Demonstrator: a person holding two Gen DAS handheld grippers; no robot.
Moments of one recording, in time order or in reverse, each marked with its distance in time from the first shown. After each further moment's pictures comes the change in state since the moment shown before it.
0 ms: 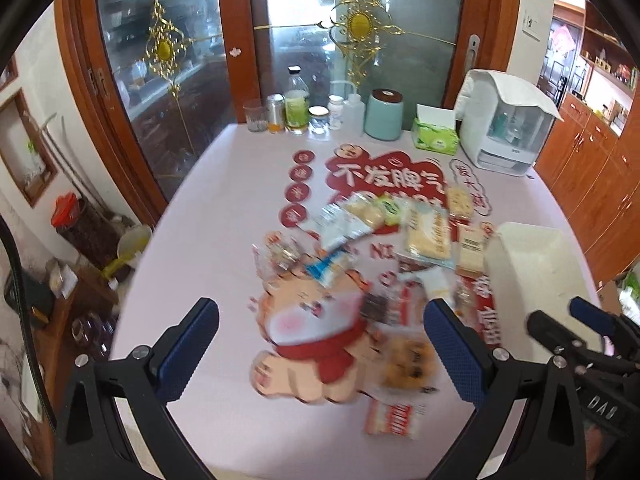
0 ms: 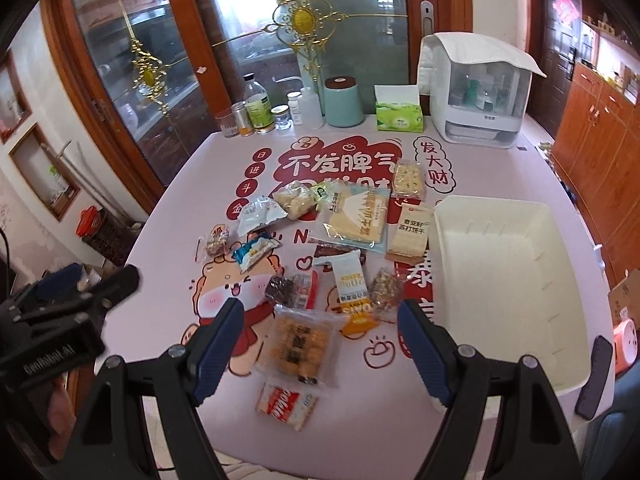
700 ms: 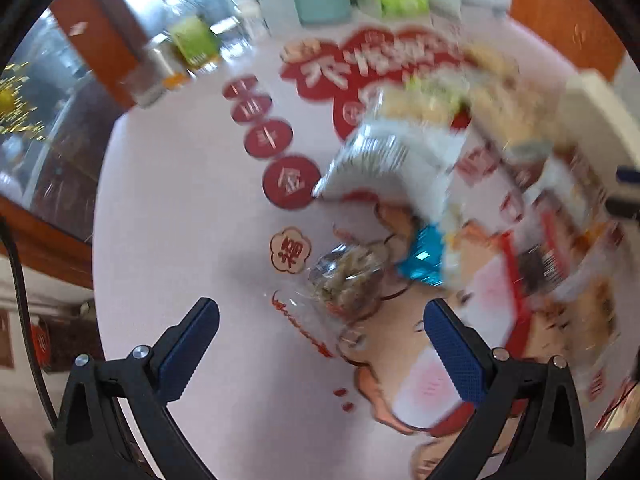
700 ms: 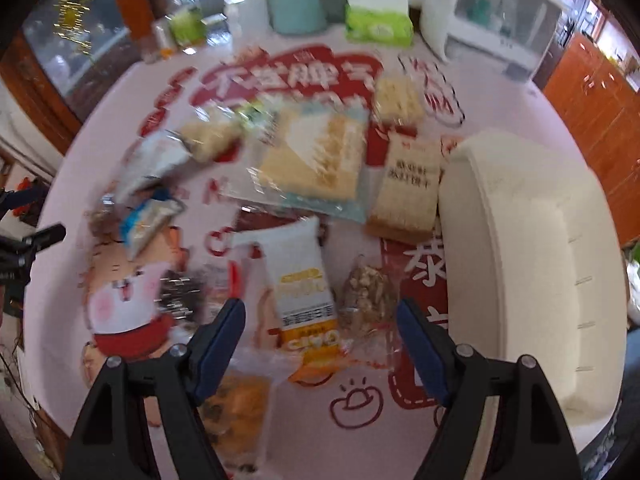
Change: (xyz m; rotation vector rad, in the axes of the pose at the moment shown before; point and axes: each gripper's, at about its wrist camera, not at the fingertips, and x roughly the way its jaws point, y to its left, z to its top) left arm 0.279 0.048 0.030 0.527 0.289 -0.138; right arm 0.193 -0.033 0.008 0.010 0.276 -0.164
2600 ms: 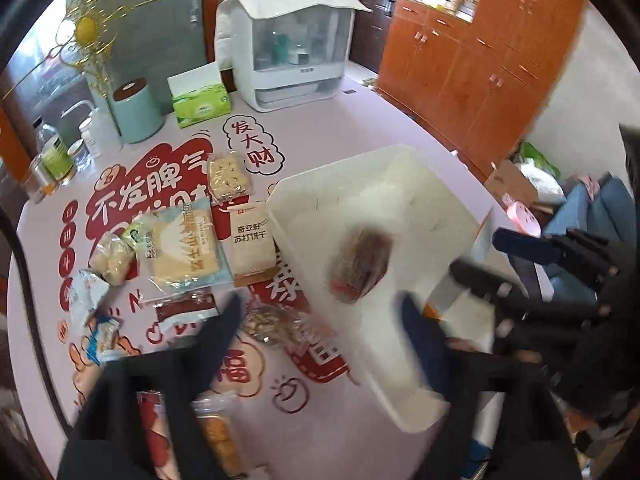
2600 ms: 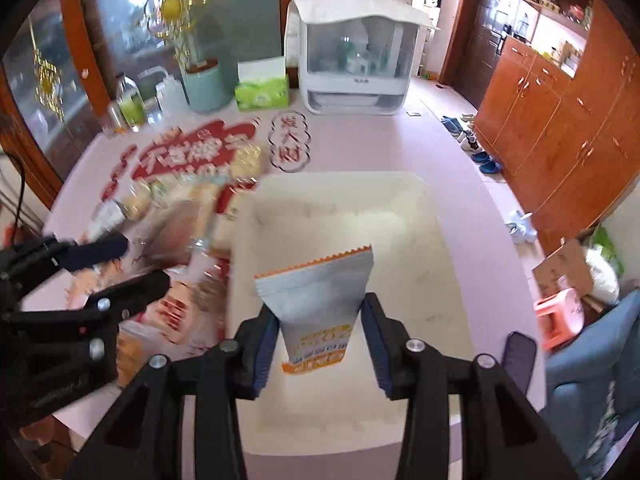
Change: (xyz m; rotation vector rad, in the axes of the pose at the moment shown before) left arm -0.168 -0.338 0.132 -0.073 -0.213 -0.256; right arm -0.134 -0.177 -0.044 0.081 -0.189 -0.109
